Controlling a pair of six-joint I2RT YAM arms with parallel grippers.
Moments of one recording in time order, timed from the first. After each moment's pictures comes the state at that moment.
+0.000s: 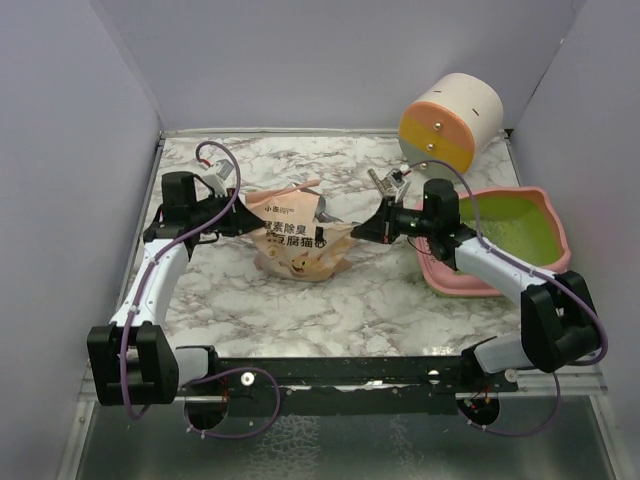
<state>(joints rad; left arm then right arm) 0.02 1.22 0.91 -0.32 0.81 -0.23 0.38 1.41 0.77 0.32 -0.80 0.56</state>
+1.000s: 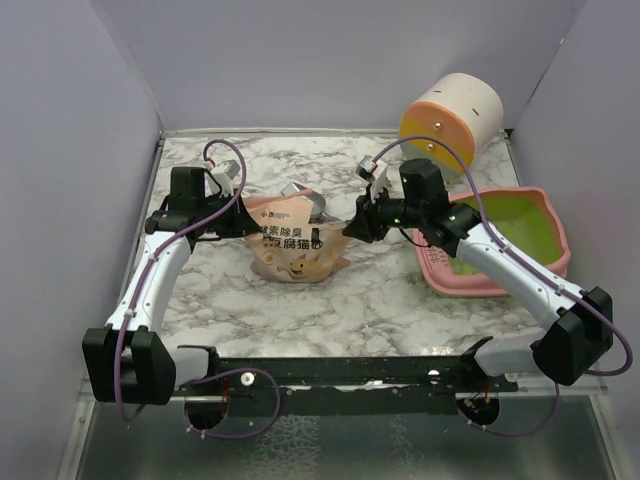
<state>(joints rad) -0.06 1.23 1.04 -0.62 0.58 -0.19 0.60 1.33 1.15 -0.33 -0.50 0.00</state>
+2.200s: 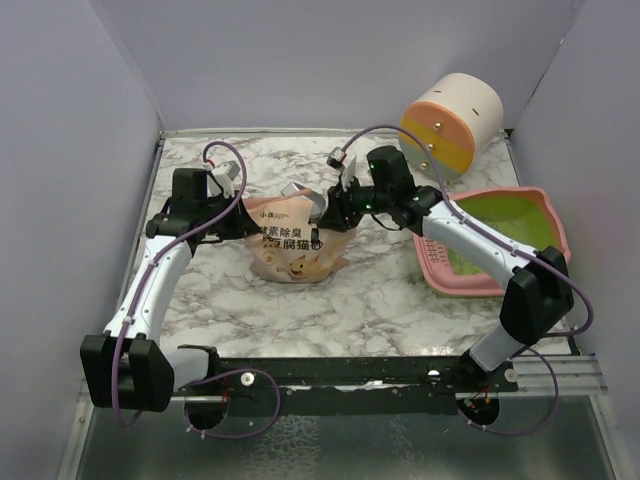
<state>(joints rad) -0.08 1.20 1.04 -0.62 0.51 -0.22 0.64 1.61 1.33 -0.26 -0.57 0.01</state>
